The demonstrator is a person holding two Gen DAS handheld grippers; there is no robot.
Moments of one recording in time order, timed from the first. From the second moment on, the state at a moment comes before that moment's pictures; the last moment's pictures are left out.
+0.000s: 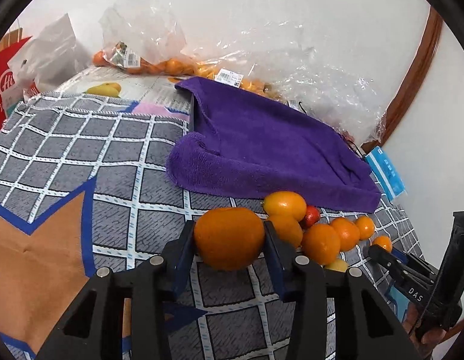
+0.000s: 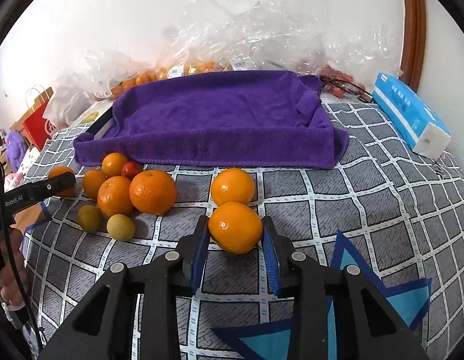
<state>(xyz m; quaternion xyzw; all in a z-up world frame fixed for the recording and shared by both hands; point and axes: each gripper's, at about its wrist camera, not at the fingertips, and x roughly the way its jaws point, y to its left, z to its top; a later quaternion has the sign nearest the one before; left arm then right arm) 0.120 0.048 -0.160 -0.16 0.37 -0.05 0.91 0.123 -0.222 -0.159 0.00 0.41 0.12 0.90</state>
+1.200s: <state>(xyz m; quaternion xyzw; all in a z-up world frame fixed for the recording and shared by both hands) 0.086 0.043 -0.123 -0.14 0.31 -0.04 0.94 0.090 -0.218 -0.104 0.04 0.34 0.15 0.93</state>
